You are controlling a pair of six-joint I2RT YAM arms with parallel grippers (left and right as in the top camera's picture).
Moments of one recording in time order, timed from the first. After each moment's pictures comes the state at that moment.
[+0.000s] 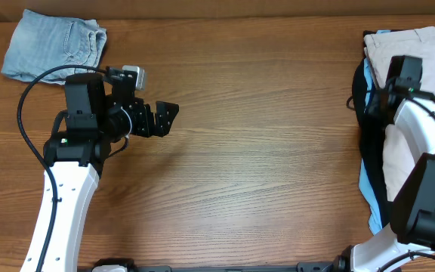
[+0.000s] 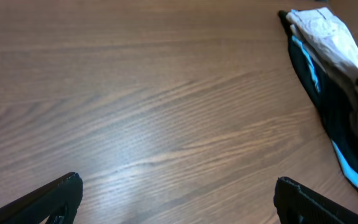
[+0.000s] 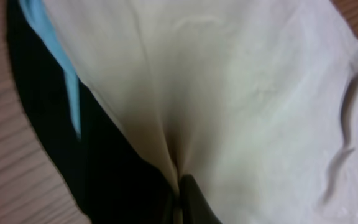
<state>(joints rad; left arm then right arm) -0.01 1.29 1.08 -0.56 0.52 -0.05 -0.25 1.82 1.30 -0.58 0.35 0.09</state>
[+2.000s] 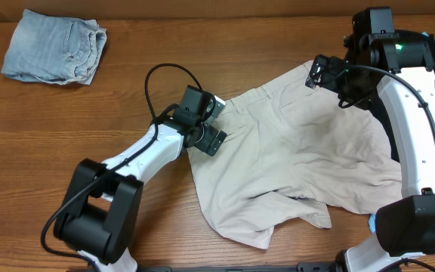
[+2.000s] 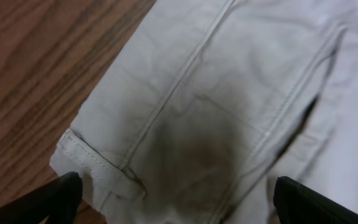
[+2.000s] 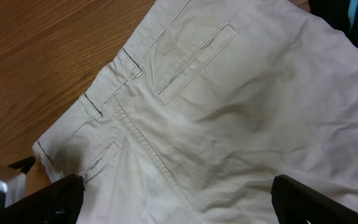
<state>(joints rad) -0.44 1.83 1.08 -0.35 0.00 0.16 0.05 1.77 1.79 -1.27 -0.13 0.41</state>
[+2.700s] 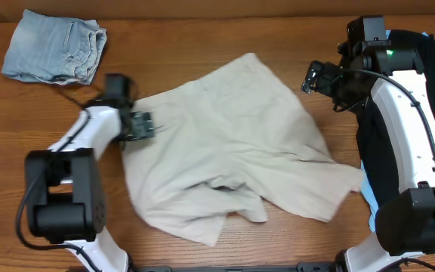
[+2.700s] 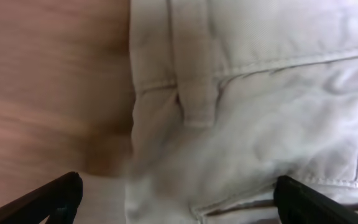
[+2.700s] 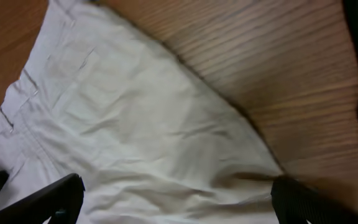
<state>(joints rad) 0.06 1.90 1.16 -0.63 -0.11 -0.22 0.05 1.78 1.69 -1.17 -0.18 0.41</state>
